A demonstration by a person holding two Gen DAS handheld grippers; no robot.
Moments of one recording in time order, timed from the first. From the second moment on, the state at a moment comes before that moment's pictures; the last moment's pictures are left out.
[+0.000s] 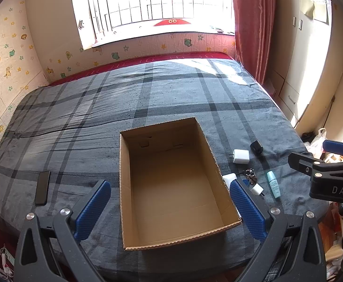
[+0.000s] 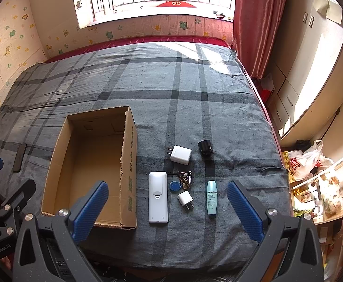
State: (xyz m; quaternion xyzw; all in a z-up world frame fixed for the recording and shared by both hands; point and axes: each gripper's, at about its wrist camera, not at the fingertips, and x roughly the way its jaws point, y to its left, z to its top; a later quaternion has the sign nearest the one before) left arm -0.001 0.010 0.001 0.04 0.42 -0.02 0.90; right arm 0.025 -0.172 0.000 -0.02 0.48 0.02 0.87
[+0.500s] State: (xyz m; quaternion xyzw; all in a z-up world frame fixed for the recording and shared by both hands) left arm -0.001 0.015 0.000 0.03 0.42 -0.01 0.91; right arm 0.026 -0.172 0.000 -0.02 0.48 0.02 0.87
